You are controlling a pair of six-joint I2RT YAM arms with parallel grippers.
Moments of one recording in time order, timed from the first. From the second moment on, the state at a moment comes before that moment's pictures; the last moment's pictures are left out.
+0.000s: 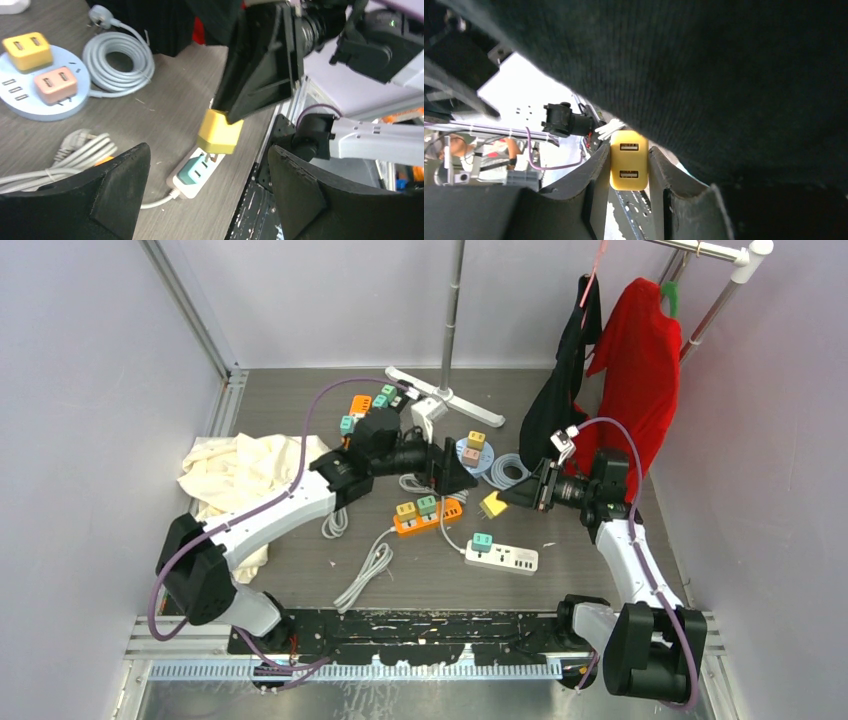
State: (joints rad) left arm -0.76 1.48 1.19 0.00 0.47 -0.44; right arm -0.13 1.04 0.59 -0.12 -1.18 0.41
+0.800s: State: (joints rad) left arm -1.08 1.72 1.47 -0.30 0.09 -0.06; right arm -0.13 1.08 0.58 -0.04 -1.21 0.53
